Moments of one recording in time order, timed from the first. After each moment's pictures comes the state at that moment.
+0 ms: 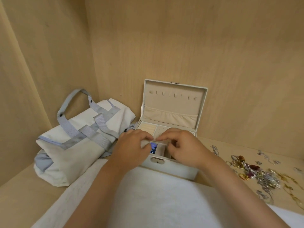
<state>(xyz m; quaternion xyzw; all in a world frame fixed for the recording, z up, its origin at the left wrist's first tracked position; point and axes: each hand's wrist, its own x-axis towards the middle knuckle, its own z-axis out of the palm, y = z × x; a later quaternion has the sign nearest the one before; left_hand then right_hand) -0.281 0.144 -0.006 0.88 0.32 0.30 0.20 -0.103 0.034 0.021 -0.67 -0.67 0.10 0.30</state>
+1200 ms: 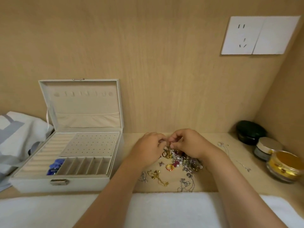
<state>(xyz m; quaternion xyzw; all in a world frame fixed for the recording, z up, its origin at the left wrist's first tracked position) -0.012 0.033 -0.035 0.94 0.16 0.17 0.24 0.119 -0.099 -0.016 -0.82 -0.45 0.17 0.31</state>
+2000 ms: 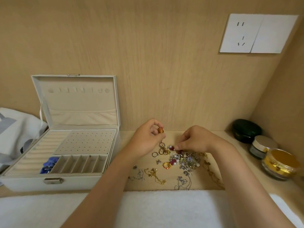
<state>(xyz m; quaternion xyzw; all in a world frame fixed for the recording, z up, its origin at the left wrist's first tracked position) -0.008 0.035 -0.019 0.82 0.19 0.22 0.49 0.128 -0.119 0.008 -0.87 -0.37 0.21 0.23</state>
